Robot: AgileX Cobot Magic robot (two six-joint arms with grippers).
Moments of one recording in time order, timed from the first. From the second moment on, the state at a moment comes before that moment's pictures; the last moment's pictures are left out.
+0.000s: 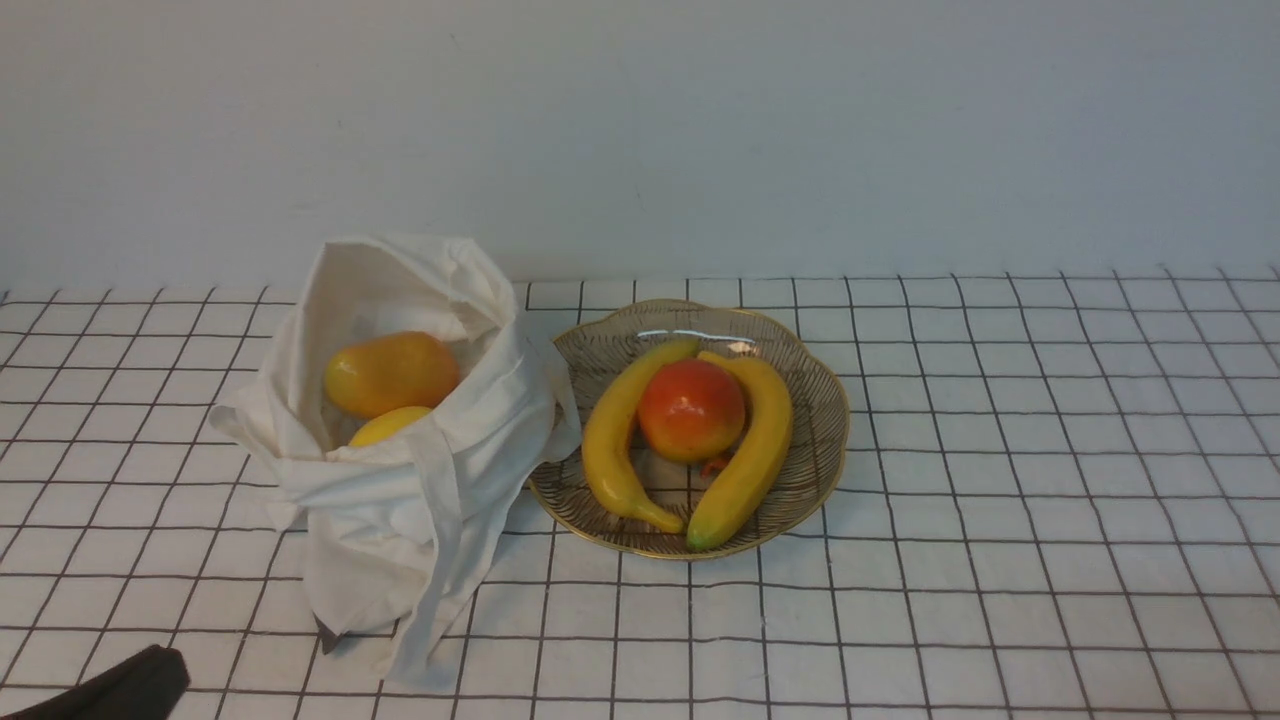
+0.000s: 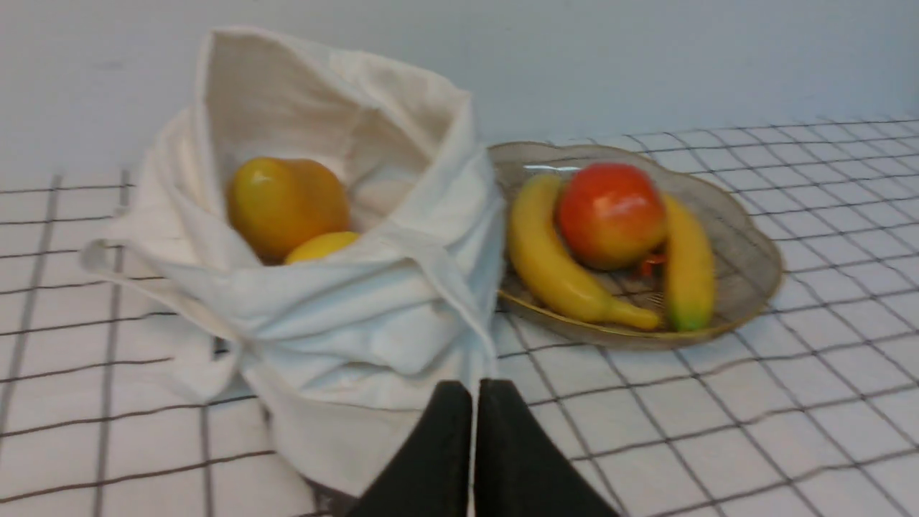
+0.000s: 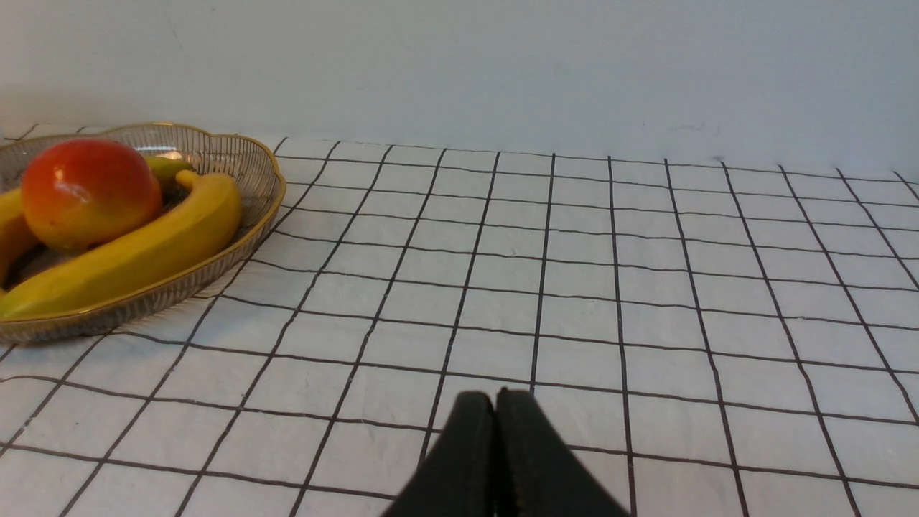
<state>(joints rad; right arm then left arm) 0.08 -0.01 0.03 -0.03 0.36 0.00 -0.30 0.14 -0.05 -0.12 0.18 0.01</state>
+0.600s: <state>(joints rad) 0.08 -0.01 0.03 -0.03 0.36 0.00 -0.16 -0.01 0.03 0.02 0.27 -0.01</state>
